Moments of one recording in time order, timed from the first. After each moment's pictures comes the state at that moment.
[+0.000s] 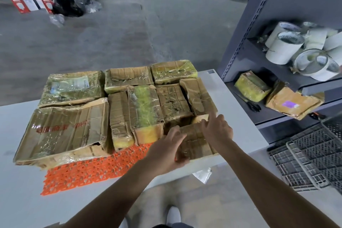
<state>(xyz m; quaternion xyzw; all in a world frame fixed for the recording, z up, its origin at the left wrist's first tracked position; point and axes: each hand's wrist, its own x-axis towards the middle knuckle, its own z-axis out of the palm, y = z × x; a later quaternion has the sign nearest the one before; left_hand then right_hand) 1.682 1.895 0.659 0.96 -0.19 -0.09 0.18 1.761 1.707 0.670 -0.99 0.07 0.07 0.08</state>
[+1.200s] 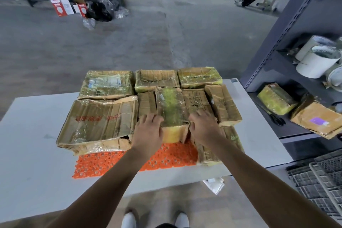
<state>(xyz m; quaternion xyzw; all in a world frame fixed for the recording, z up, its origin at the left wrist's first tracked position) 1.681 1.996 0.672 0.98 0.02 0.11 0.17 1.753 1.806 0.690 -0.97 -0.22 0.02 0.08</state>
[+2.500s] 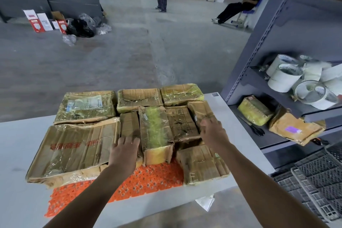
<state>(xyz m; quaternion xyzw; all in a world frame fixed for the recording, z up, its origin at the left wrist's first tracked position) 1.700 2.012 0.678 0.99 0.04 -0.12 -0.01 1.810 1.734 0.689 -0.99 -0.04 0.04 0.12</state>
